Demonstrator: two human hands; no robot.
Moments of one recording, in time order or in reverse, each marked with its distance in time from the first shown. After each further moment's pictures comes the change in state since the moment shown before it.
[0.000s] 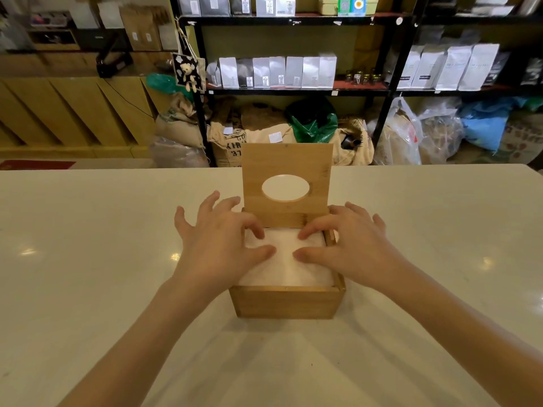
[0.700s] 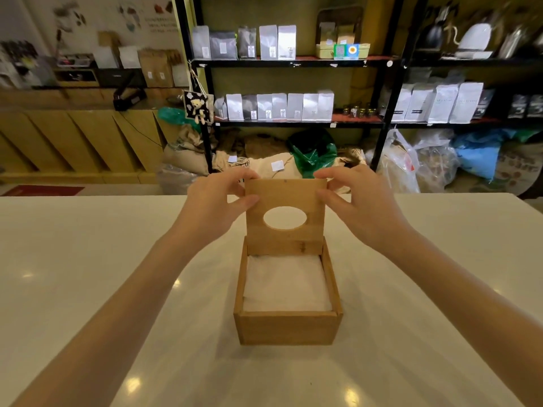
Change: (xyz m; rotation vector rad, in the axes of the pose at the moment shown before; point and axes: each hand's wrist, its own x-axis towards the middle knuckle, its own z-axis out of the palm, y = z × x) left_hand 0.038 -0.007 -0.049 -0.336 0.292 0.280; right_hand 0.029 -0.003 -0.049 0.071 0.476 -0.302
